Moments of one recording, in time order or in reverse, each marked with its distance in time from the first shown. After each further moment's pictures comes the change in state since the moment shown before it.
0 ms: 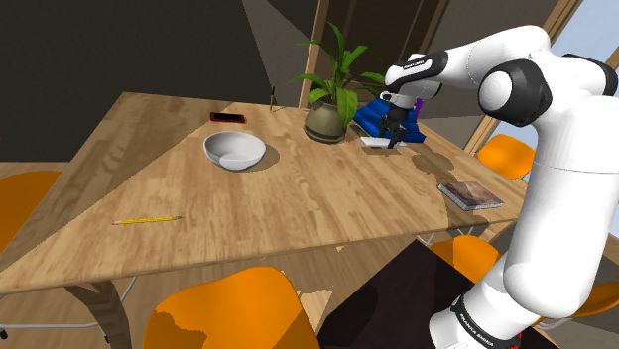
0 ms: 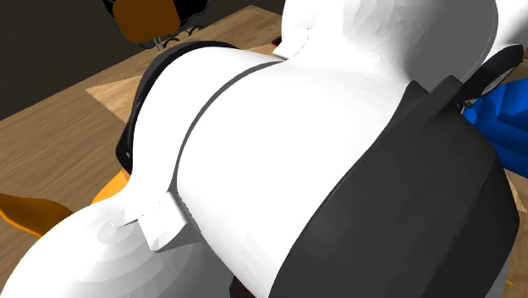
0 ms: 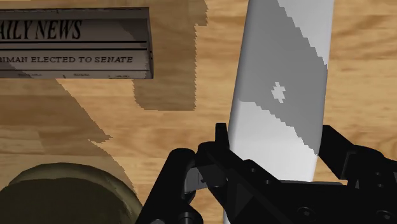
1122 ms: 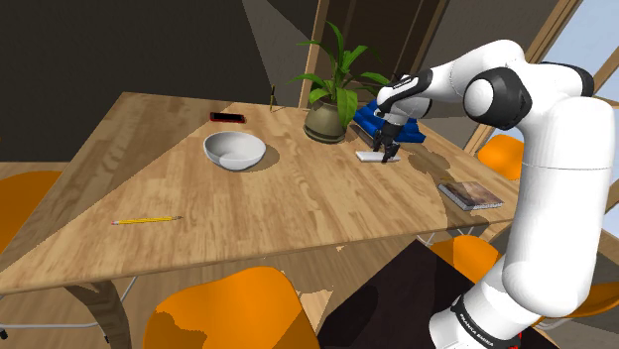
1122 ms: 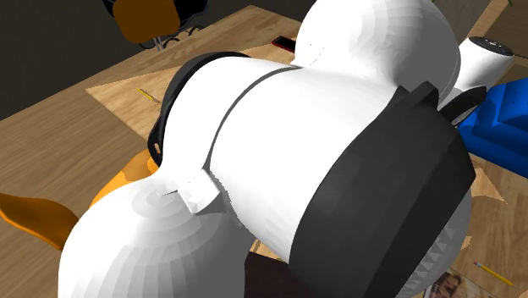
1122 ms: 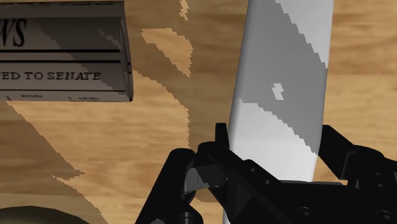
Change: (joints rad) arm -0.021 0.082 0.026 -0.070 0.054 0.141 -0.039
